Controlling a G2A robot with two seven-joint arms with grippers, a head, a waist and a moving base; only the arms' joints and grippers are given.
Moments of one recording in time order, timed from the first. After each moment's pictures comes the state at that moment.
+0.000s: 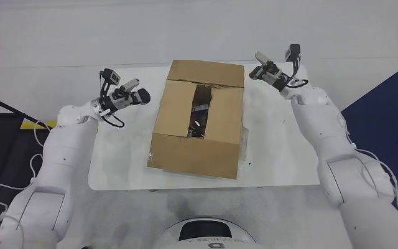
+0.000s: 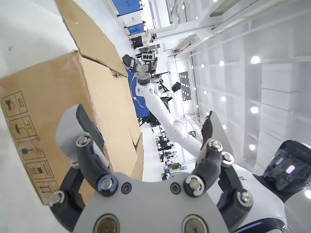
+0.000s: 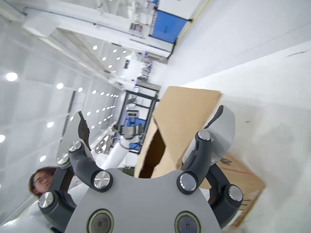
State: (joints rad) left arm 0.82 -1.10 -1.19 -0.74 -0.70 -0.54 -1.28; right arm -0.54 -1.27 1.05 -0.37 0.34 -0.63 0.77
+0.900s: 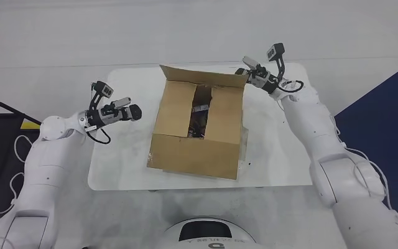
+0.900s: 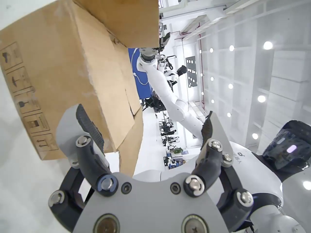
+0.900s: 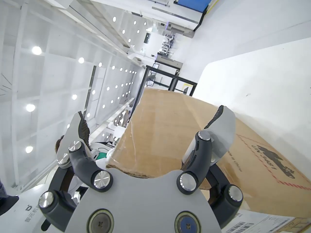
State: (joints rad) left arm 1.02 -0.98 -1.30 -0.98 -0.68 -0.46 -1.36; right arm -0.56 -1.32 1.11 -0.43 0.60 -0.66 1.16
